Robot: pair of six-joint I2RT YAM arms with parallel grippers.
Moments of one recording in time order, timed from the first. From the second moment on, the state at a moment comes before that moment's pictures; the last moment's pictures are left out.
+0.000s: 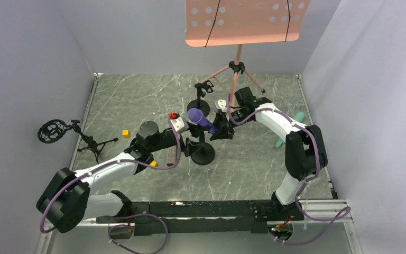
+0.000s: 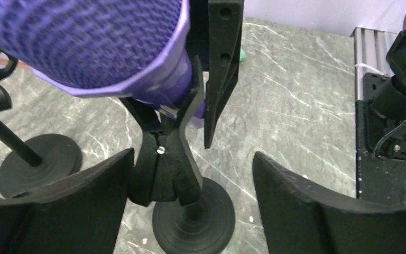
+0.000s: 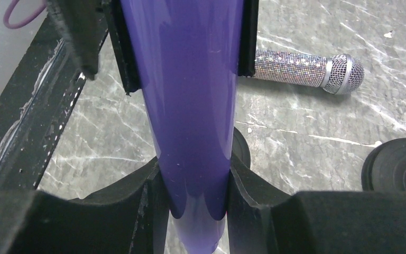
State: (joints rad) left arm -0.64 1.20 0.55 0.61 0.56 0.04; right arm 0.38 1.72 1.26 -0.75 -1.22 -1.13
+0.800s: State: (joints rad) left arm -0.64 0.85 0.27 0.60 0.48 0.00; right arm 0.31 1.56 1.21 -0.70 -1.10 -0.95
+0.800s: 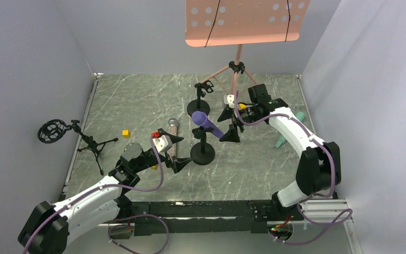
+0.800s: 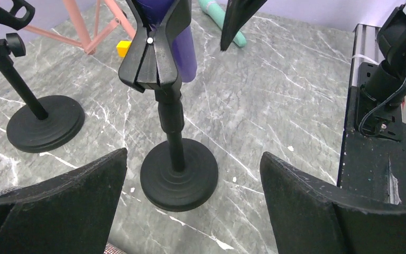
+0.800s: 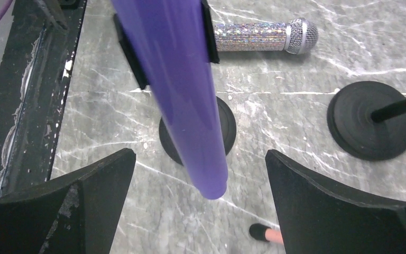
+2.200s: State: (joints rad) left arm -0.59 0.59 0.74 -0.22 0.28 0.04; right arm 0.24 1.41 1.20 -0.79 -1.22 -1.06
